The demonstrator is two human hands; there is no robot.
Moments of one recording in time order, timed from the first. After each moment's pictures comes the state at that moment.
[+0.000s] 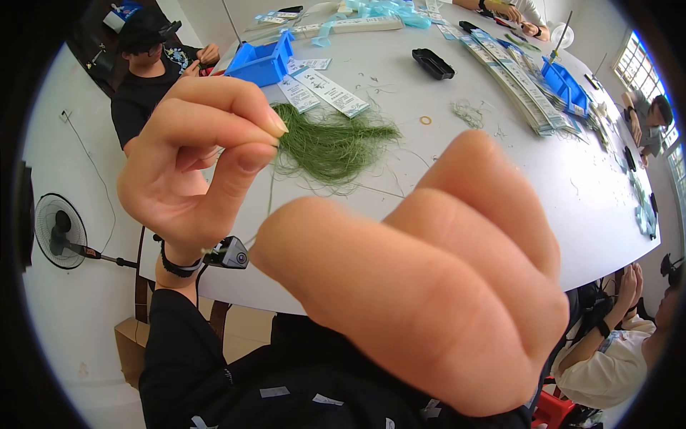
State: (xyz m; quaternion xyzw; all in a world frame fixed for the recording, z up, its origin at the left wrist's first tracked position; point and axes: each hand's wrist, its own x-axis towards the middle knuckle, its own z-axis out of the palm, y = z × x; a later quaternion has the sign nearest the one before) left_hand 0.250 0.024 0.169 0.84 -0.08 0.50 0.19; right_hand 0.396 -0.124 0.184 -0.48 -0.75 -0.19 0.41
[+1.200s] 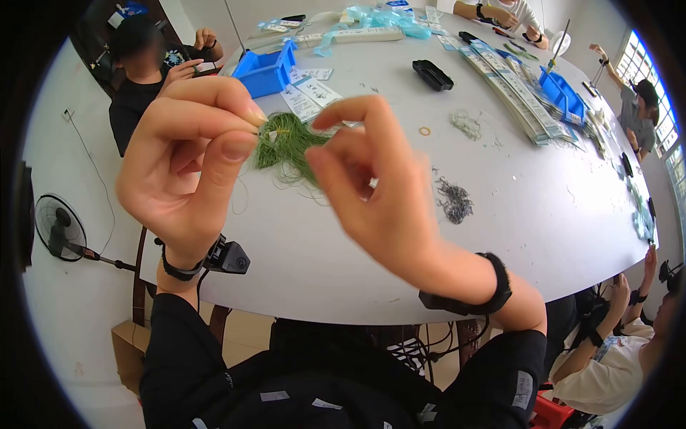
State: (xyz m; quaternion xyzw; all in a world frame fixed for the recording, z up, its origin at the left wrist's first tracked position) left_hand 0.240 0.027 0.172 0.84 -0.01 0.52 0.17; right_hand 0.393 -0.054 0.133 -0.48 -0.60 0.15 0.62
